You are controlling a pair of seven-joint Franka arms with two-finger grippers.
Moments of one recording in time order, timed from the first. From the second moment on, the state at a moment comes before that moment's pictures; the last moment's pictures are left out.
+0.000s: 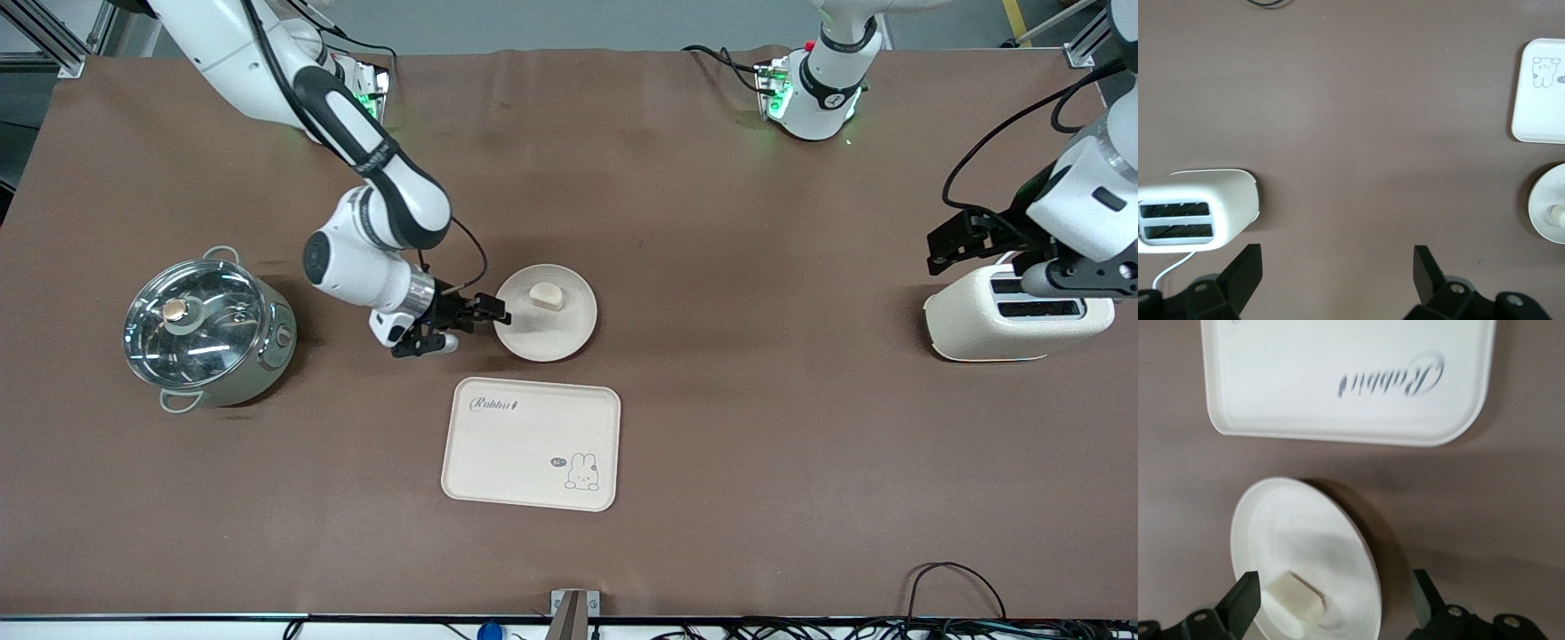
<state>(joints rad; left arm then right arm) 0.01 0.18 -0.20 -1.35 0.04 1.52 -0.13 0.17 0.45 0.31 -2.05 0.81 2.56 -0.21</state>
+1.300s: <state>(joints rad) -0.58 0.68 -0.22 -1.35 0.14 1.95 -1.17 0.13 -0.02 -0.08 -1.69 0.01 1.70 -0.04</state>
